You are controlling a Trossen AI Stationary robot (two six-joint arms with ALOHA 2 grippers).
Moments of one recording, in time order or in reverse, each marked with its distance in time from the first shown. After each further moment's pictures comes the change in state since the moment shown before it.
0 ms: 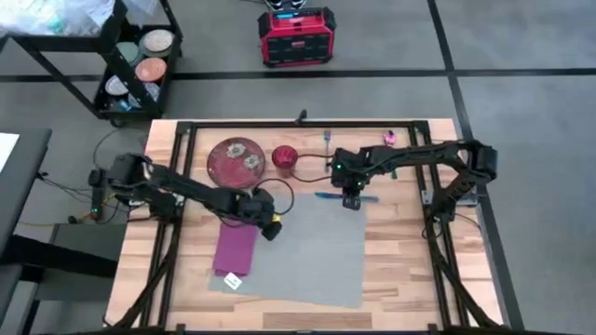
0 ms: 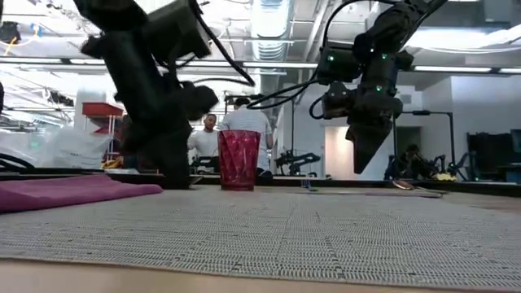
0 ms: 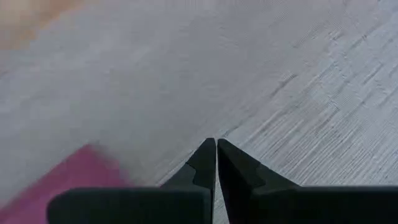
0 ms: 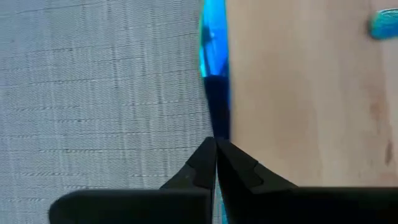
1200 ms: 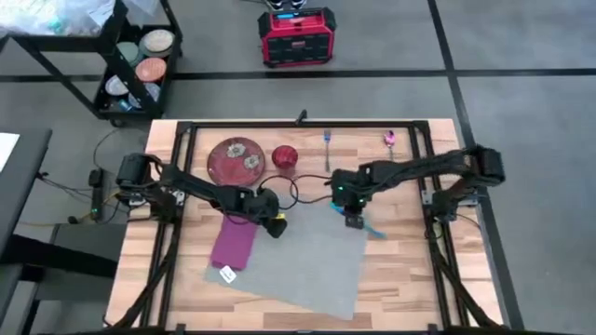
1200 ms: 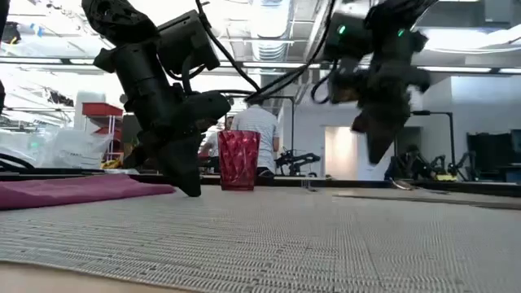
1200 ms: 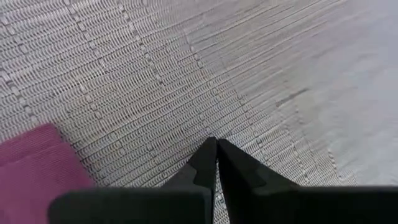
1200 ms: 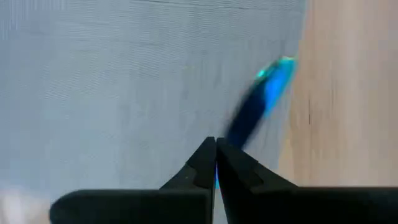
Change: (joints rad) left arm 0.033 0.028 0.001 0.033 0.063 -0.053; right arm 0.231 -0.086 -0.001 -0.091 0.006 0.163
